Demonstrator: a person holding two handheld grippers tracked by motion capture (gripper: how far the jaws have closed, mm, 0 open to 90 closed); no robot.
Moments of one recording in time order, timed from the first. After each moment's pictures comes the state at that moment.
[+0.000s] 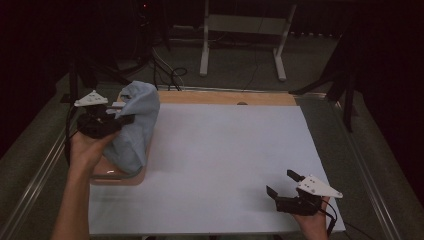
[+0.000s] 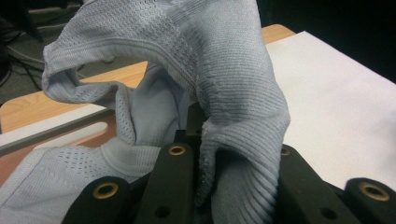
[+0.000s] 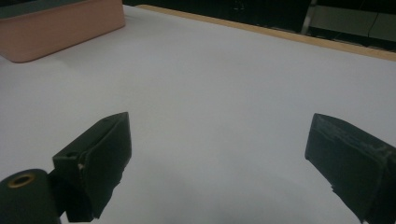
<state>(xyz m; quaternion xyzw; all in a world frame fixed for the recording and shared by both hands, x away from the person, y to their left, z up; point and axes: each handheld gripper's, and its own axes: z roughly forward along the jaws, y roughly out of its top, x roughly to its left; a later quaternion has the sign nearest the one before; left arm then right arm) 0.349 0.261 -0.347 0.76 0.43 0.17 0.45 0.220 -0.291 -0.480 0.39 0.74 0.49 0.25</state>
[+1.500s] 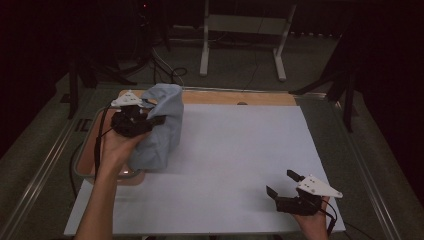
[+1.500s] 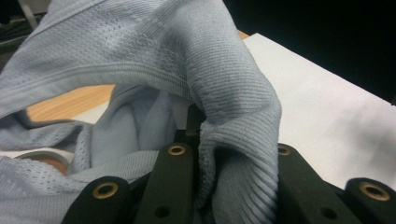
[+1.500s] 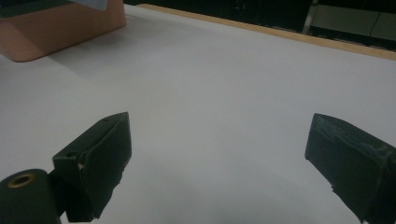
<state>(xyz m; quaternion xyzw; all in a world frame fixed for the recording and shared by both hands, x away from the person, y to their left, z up) 0.360 0.189 -0.352 0.79 0.37 0.14 0.47 0.221 -0.291 -0.480 0.39 0.74 0.49 0.25</state>
